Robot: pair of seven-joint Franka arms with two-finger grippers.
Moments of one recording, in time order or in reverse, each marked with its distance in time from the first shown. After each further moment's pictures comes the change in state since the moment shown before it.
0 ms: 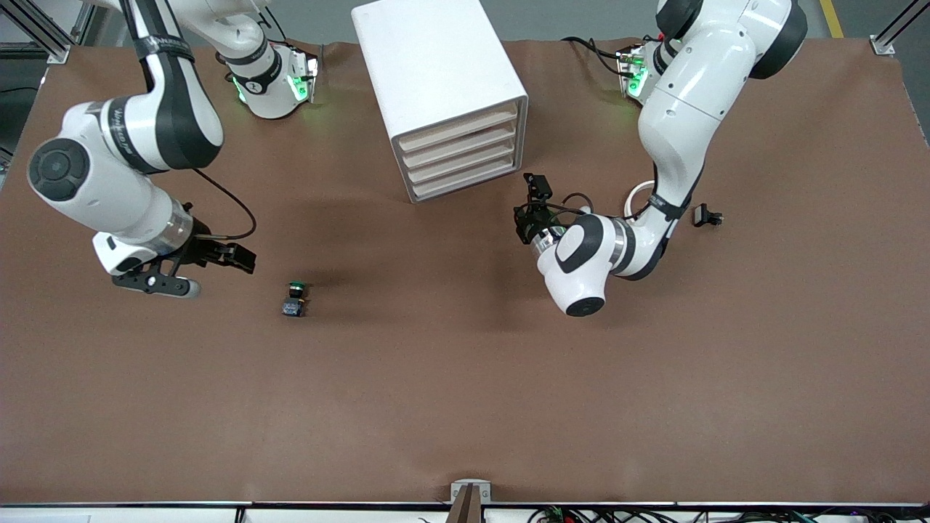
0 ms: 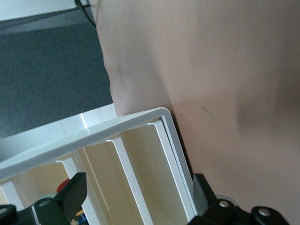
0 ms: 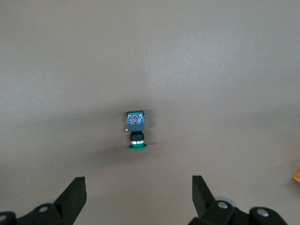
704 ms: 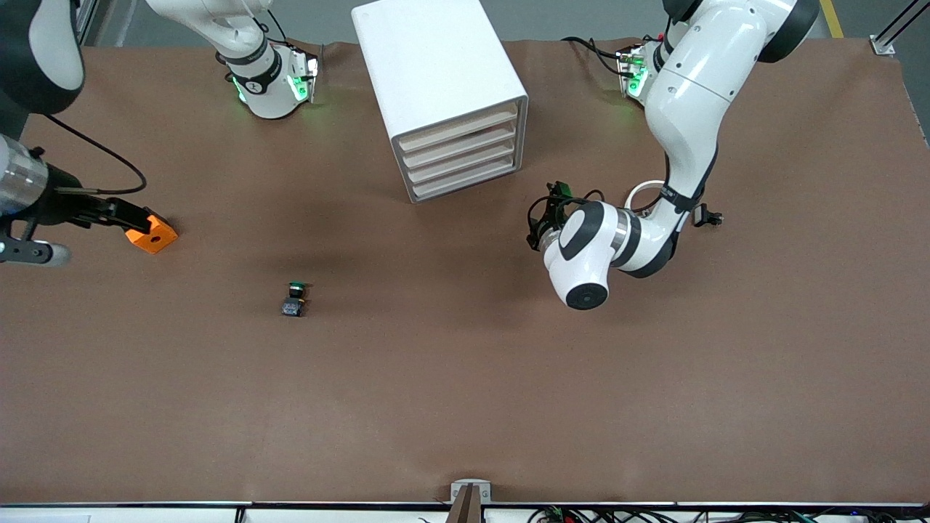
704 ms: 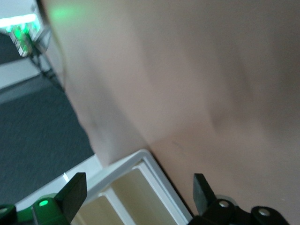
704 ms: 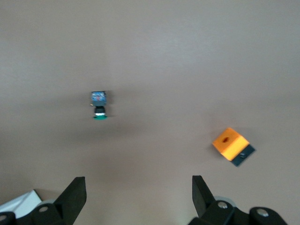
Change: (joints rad) left arm -0.001 -0.078 0.000 -0.046 0.188 0.062 0.237; right arm -0.132 -0.036 -0.005 0.353 -0.042 -0.491 -0.149
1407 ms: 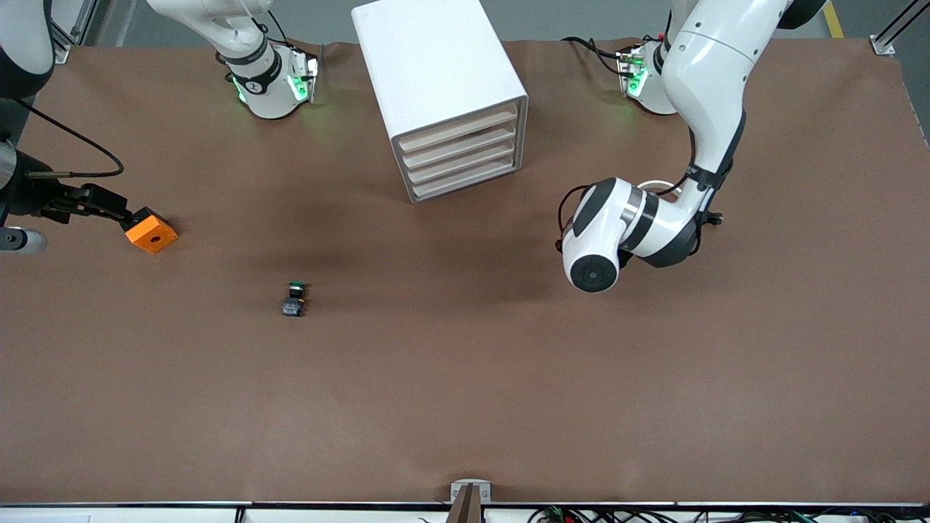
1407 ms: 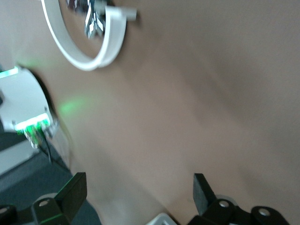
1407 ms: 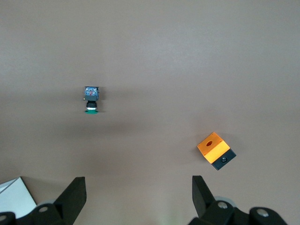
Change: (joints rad) left arm -0.001 -0.138 0.012 -0.090 0.282 0.055 0.236; right arm -0.042 -0.016 -0.008 0.058 -0.035 -0.072 -0.147
